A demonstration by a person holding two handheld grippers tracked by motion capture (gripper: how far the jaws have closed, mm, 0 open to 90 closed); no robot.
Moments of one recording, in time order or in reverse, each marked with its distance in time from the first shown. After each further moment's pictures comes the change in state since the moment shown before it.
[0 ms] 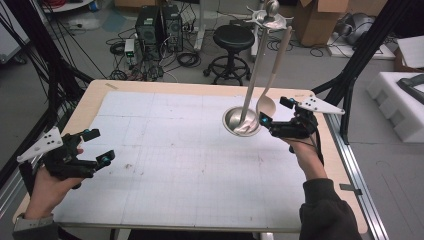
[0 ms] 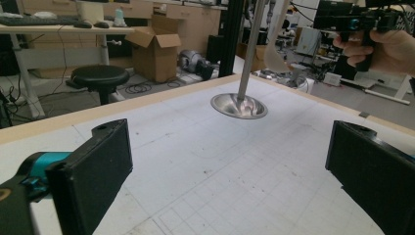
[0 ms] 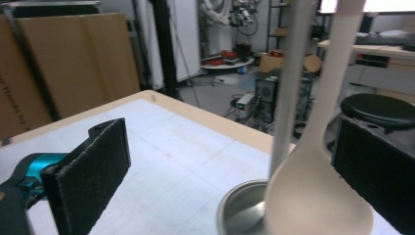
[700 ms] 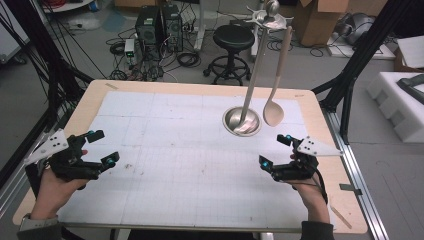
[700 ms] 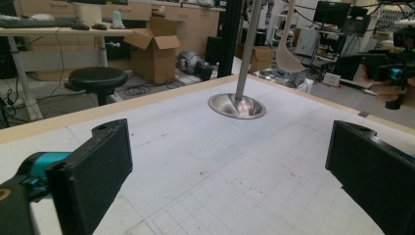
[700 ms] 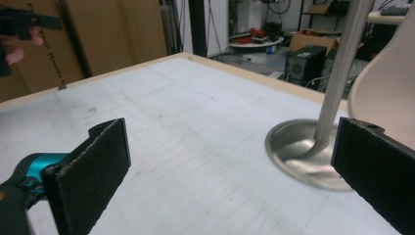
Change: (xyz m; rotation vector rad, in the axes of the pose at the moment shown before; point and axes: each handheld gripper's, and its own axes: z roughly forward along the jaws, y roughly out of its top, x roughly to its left) left arm -0.005 -0.006 0.006 -0.004 -0.002 0.006; right arm 0.035 -0.073 -0.048 0.071 0.102 -0.020
